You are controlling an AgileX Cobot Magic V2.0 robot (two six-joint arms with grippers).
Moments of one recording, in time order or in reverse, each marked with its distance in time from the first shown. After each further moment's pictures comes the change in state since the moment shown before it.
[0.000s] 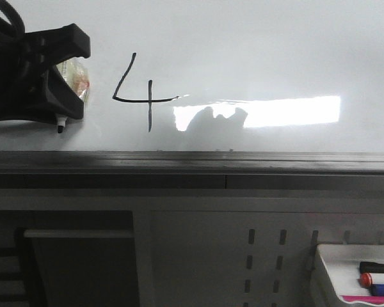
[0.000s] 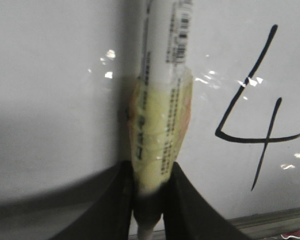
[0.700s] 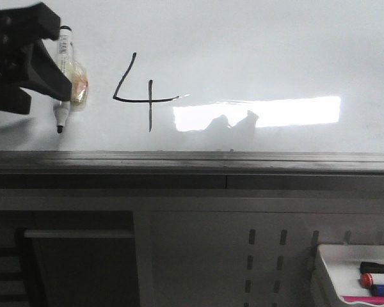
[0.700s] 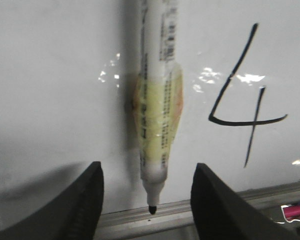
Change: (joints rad) left arm 0.015 -0.140 0.028 0.093 0.083 0.000; right arm 0.000 -0.174 0.076 -0.034 -0.103 0.000
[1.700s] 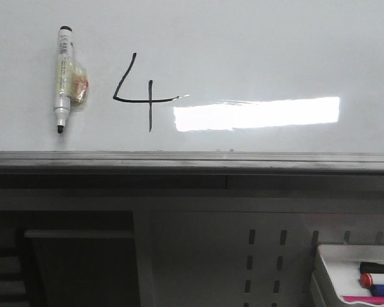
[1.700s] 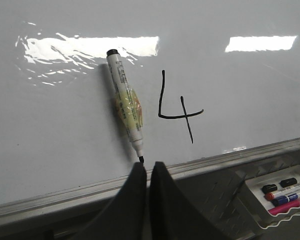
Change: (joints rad) left arm -0.045 -0.779 0.401 0.230 -0.062 0.000; right arm 0.000 -0.898 0.907 0.000 -0.504 0.000
